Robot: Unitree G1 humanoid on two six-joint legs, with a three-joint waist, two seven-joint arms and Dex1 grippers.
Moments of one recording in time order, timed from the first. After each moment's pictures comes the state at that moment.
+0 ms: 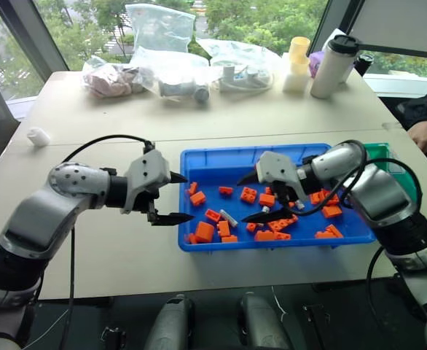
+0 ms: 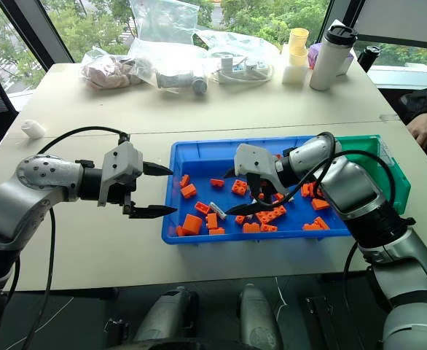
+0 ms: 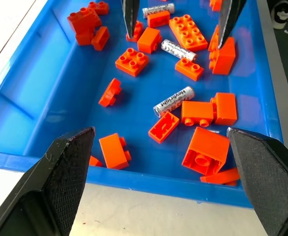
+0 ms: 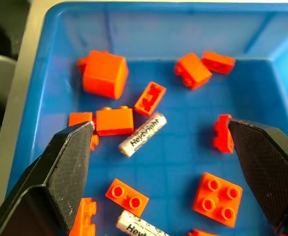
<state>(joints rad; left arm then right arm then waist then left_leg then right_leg) -0.49 0.88 -0.13 -0.41 -0.47 0.67 -1.06 -0.74 -0.77 0.42 -0.08 0.24 0.43 1.33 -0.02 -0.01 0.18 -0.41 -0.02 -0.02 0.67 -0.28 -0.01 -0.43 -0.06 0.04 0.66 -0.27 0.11</state>
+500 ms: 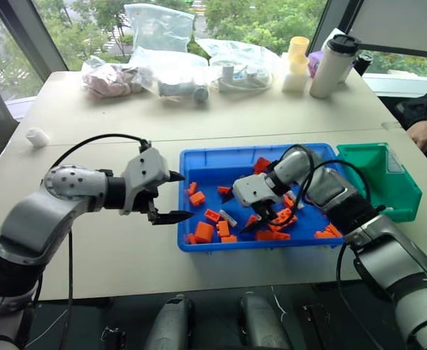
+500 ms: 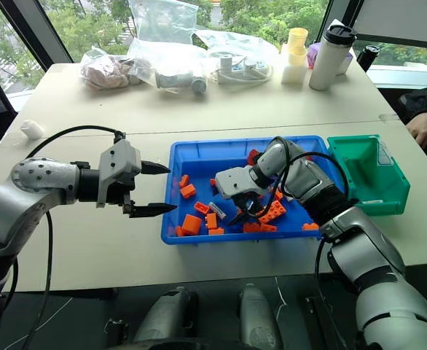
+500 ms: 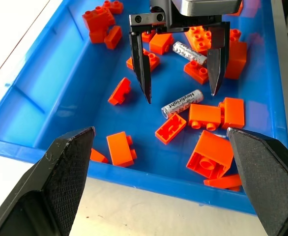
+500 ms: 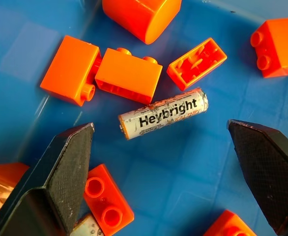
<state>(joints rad) -0.46 0.88 -0.09 -0.48 -0.49 0.76 -0.98 -0.92 -0.57 0.57 0.42 -0.03 -0.08 1.52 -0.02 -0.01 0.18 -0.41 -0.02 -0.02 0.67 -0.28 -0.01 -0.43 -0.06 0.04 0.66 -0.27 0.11</state>
